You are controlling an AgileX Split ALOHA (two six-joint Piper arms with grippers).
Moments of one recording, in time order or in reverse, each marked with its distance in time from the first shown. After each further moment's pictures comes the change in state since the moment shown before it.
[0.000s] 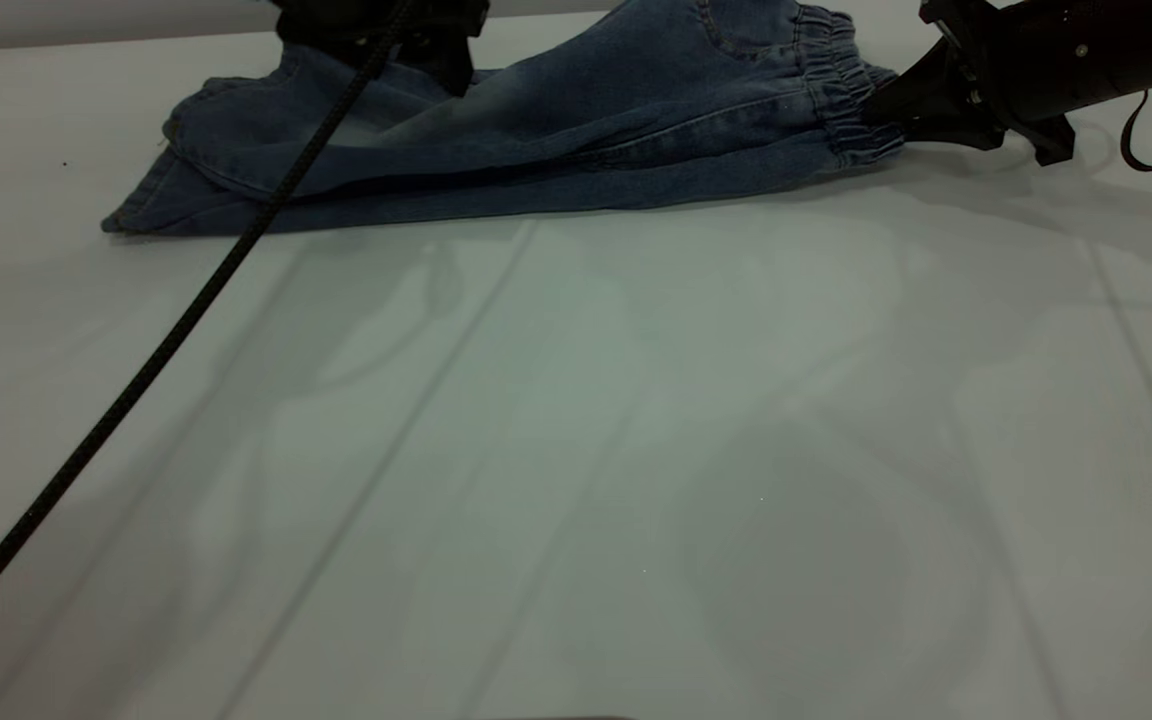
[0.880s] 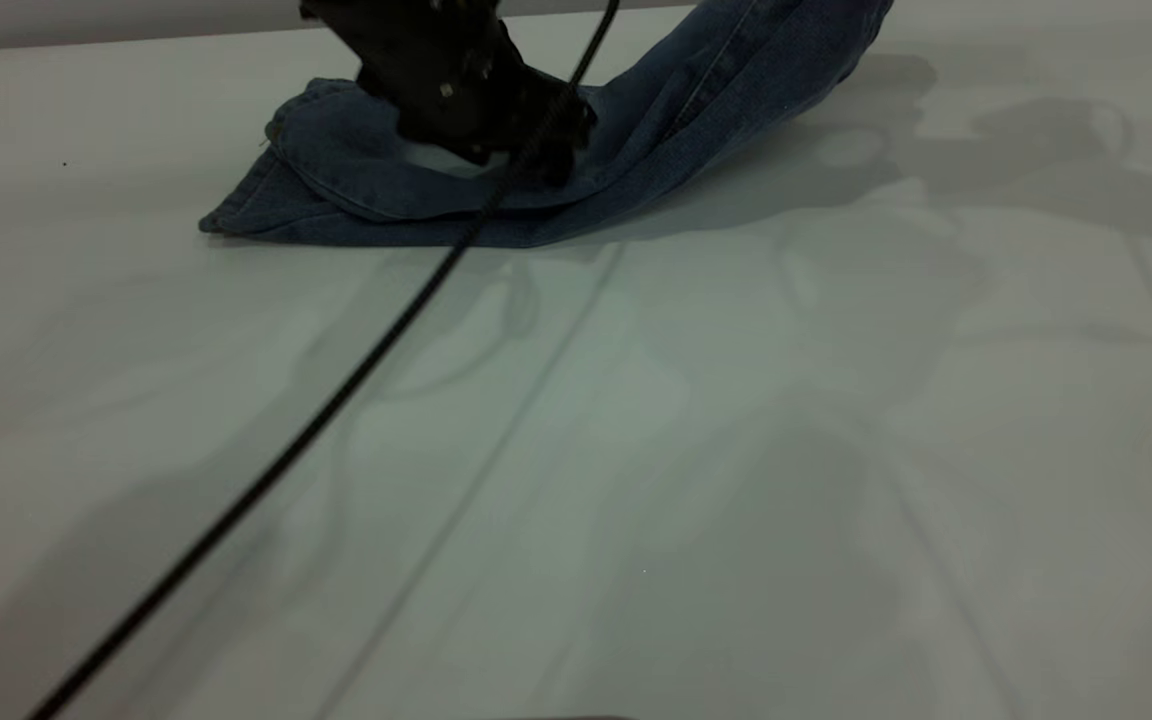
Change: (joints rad) left arm -0.084 0.116 -0.023 0.000 -0.077 -0.007; right arm -0.036 -0.315 0.001 -0.258 0.116 0.114
